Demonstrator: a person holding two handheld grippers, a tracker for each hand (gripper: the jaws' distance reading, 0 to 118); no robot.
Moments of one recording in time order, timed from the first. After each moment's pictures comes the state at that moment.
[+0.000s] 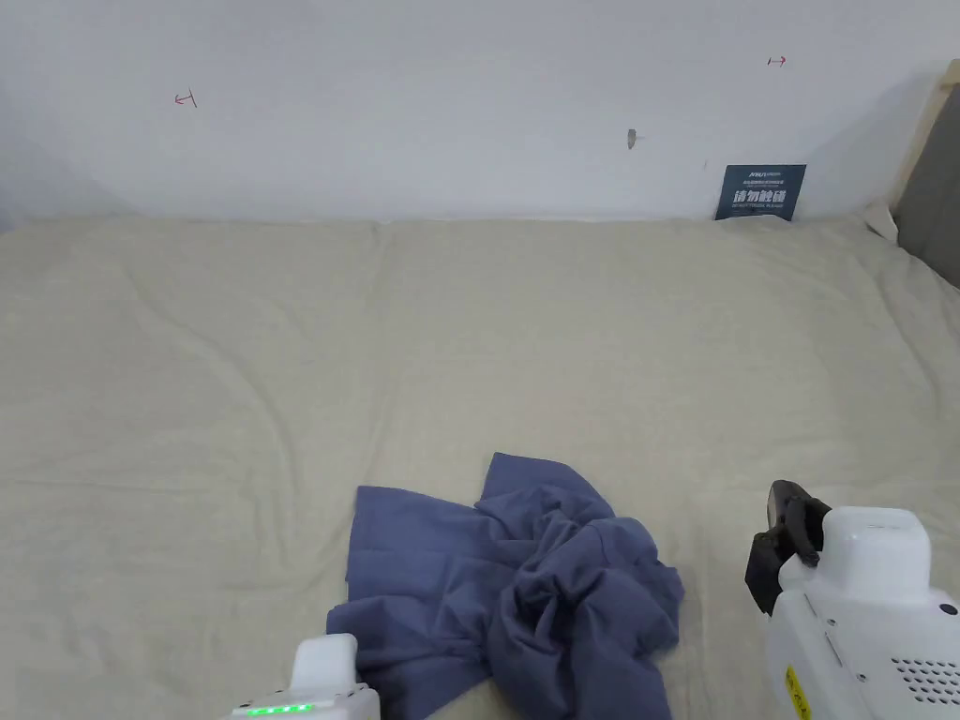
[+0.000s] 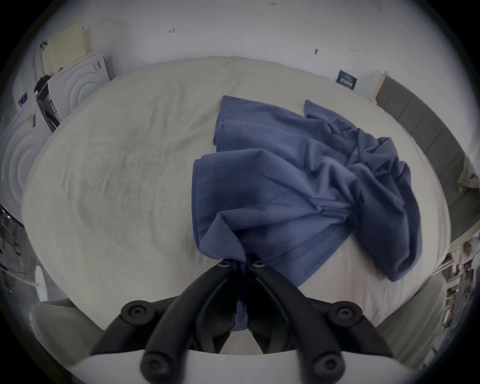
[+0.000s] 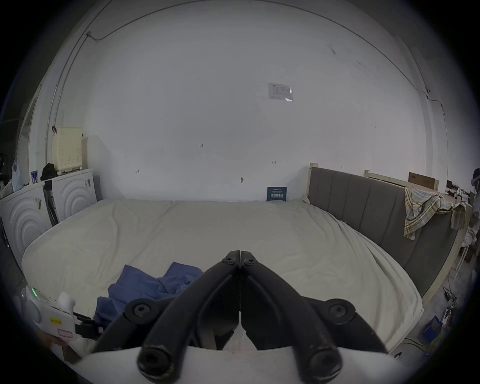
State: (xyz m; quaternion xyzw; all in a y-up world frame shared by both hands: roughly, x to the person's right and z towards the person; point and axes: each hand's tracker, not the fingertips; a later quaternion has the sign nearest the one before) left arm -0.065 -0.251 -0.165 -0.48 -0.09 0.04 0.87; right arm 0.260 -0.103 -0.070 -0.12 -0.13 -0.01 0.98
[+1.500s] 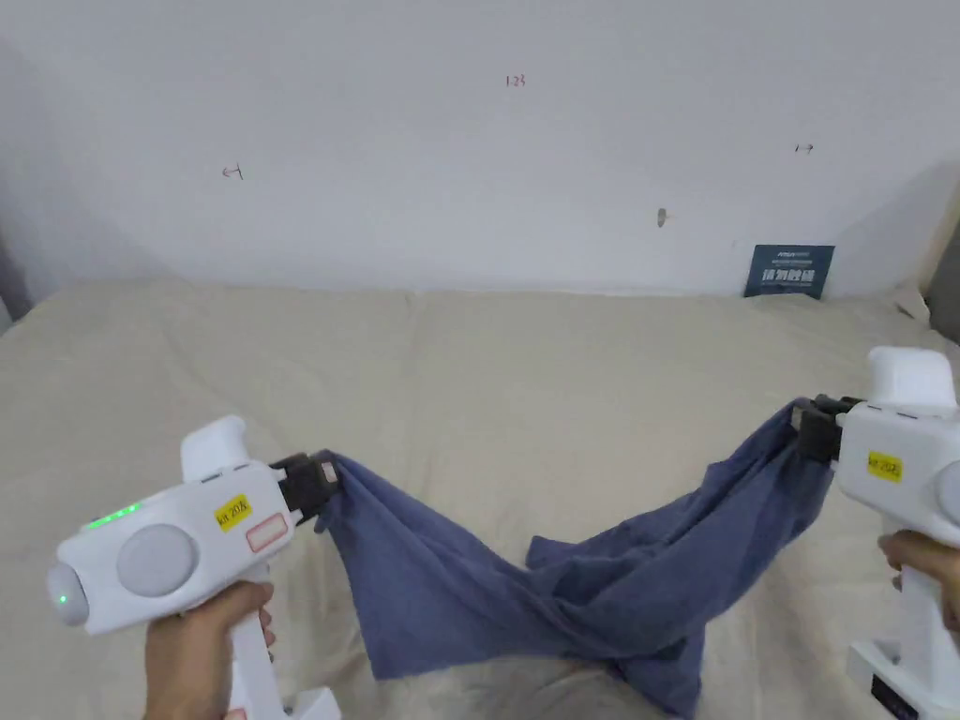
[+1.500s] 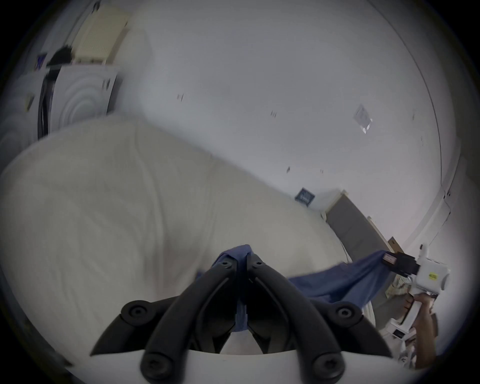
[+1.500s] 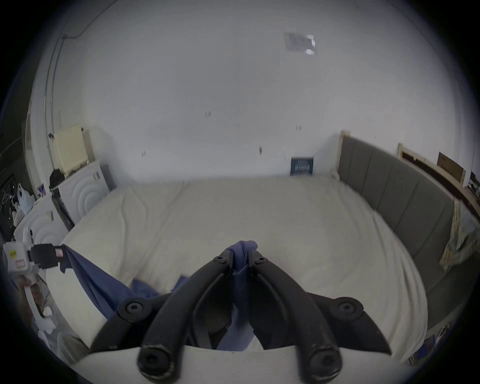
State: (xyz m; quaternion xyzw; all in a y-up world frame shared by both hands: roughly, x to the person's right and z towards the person) left arm -0.164 -0.031 -0.294 -0.25 -0.15 0.21 0.93; right arm 0.332 0.007 -0.232 -0.21 -0.06 -0.06 0.97
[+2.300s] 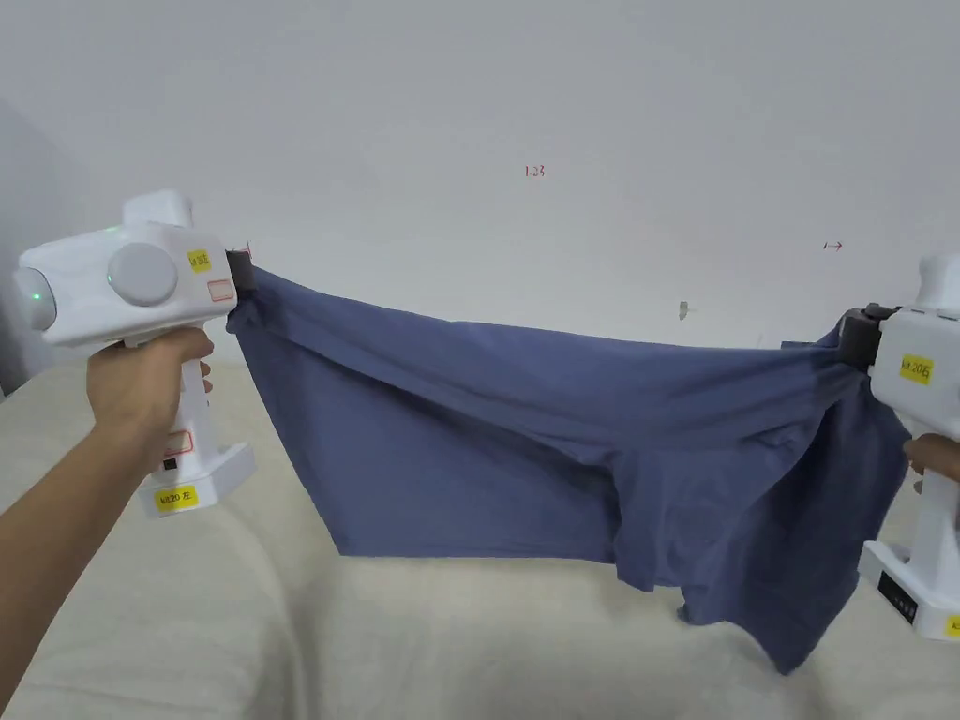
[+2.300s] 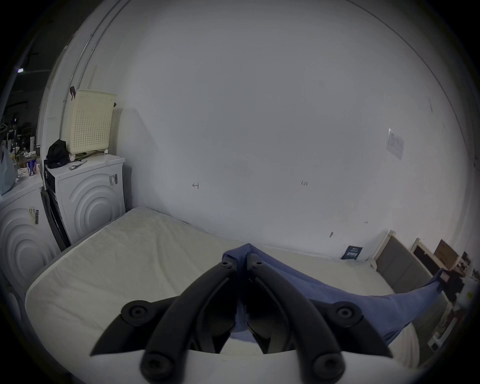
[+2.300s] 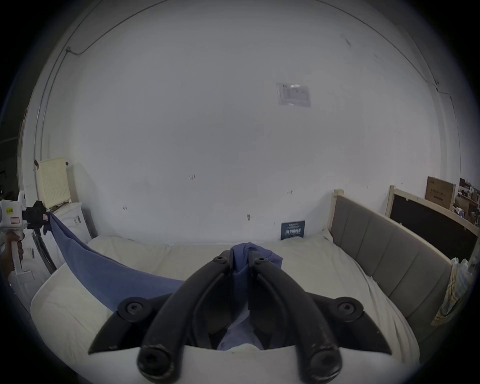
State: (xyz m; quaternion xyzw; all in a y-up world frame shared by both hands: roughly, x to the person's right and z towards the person) left arm -0.182 0.112 -0.509 -0.16 -0.04 0.11 0.98; right arm 0.348 0.083 -0.379 -0.12 -0.11 -0.05 0.99
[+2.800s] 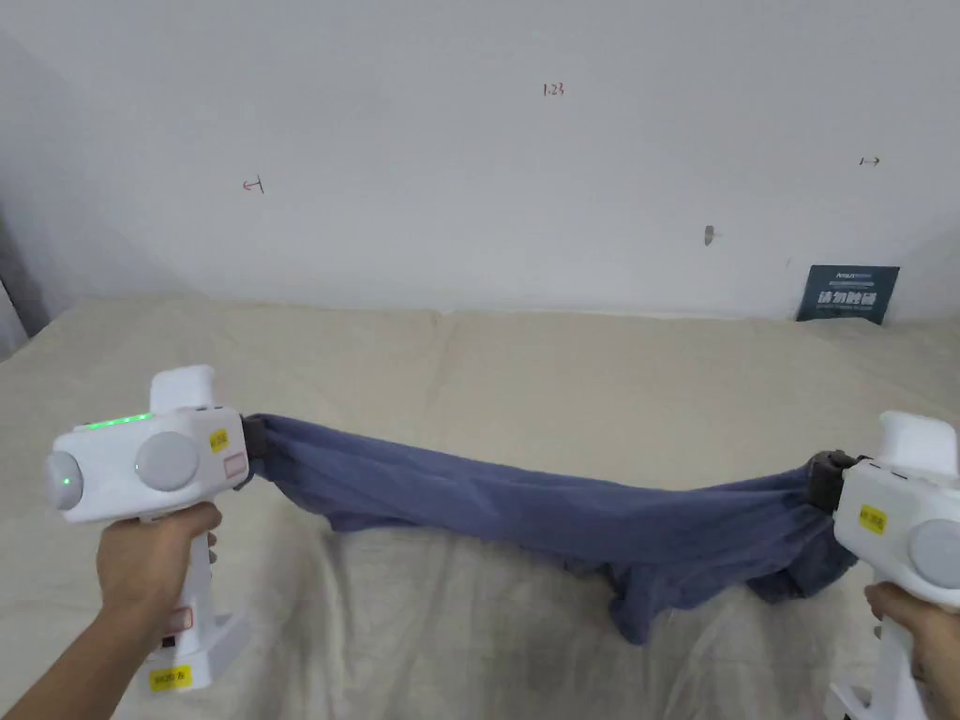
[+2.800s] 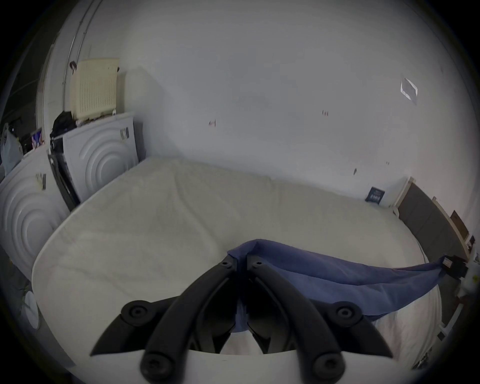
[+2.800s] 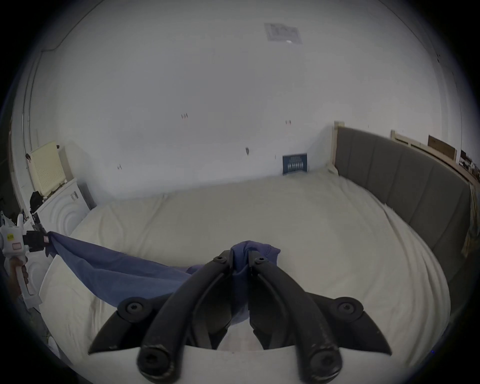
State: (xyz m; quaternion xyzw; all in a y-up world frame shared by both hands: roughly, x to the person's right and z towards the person) left arm -0.208 -0.059 -0.429 -0.30 -0.02 0.08 0.95; right arm 0.326 -0.087 -0.332 -0.24 -0.11 -0.11 0.96
